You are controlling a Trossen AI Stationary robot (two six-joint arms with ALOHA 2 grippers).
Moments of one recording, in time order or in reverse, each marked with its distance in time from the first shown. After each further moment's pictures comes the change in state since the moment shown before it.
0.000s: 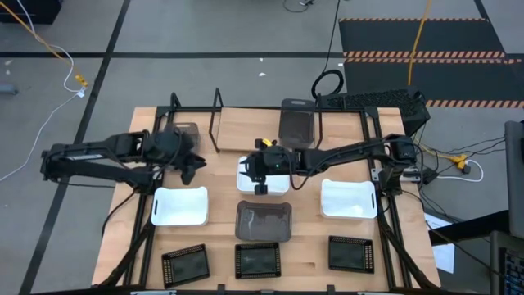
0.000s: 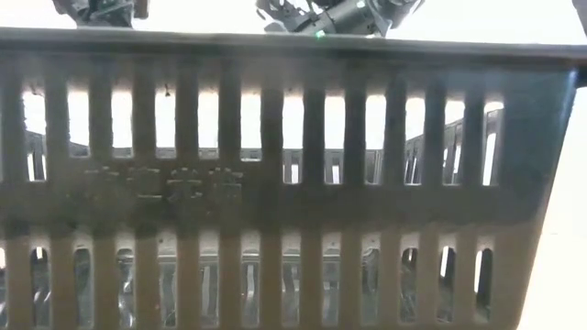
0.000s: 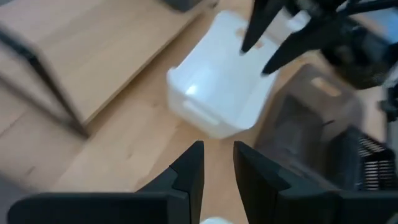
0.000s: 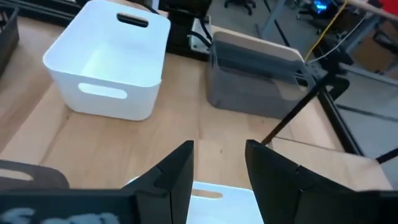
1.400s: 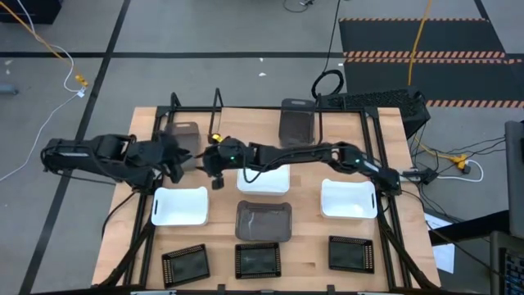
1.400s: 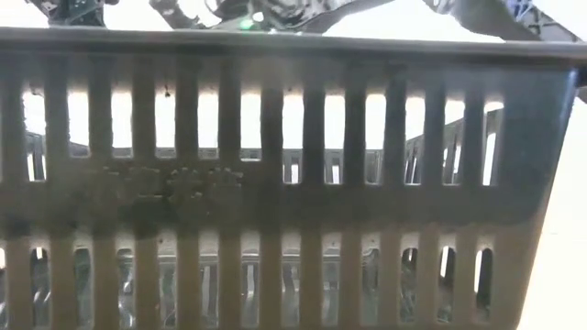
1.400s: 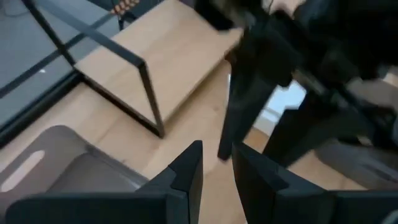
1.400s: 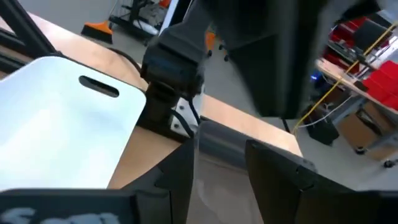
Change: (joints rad) left arm -0.177 -0.120 0.030 -0.206 -0.363 -0.009; right arm -0.043 0.563 0.790 -0.041 -0.113 -0.224
